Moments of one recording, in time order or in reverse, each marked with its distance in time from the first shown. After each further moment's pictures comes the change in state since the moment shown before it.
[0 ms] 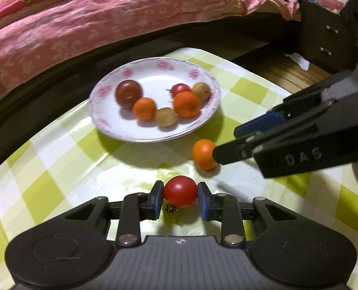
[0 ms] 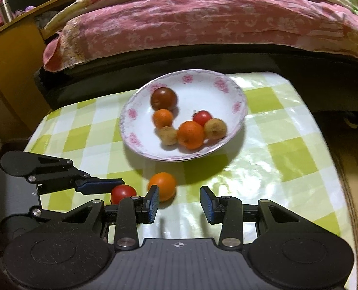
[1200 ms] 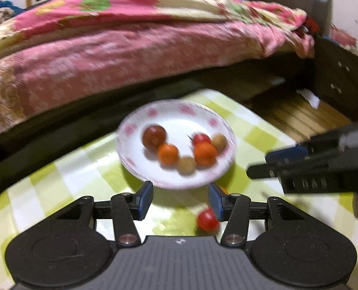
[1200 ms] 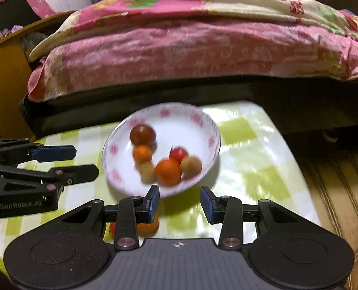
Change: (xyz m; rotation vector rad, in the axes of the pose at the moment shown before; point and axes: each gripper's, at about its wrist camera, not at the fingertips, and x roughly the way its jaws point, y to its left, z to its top) left arm -0.028 0.011 0.028 -0.081 -0.114 0.025; right arm -0.022 -0.007 0.011 0.040 -0.099 -0.116
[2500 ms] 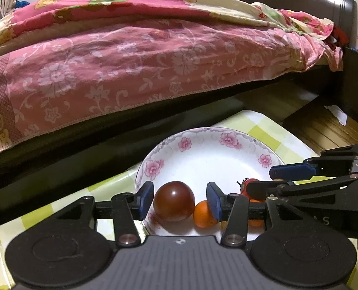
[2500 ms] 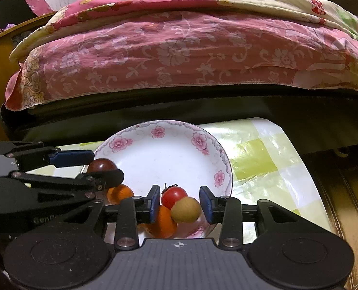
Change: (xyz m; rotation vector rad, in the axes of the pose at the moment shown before) left arm 0.078 0.036 0.047 -0.059 -0.056 0.104; right arm 0.068 -0.005 0.047 -0.031 -0.039 -0.006
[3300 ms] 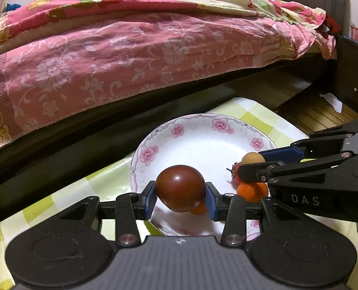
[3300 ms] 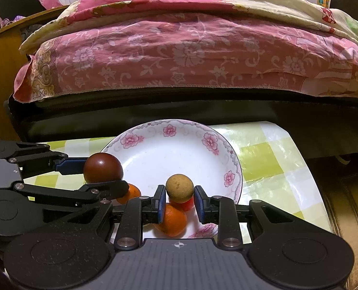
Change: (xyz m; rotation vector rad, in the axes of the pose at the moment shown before) left arm -0.007 -0.005 -0.007 0.034 0.047 -0.019; right arm -0.002 0.011 0.000 -0.044 0.003 0.011
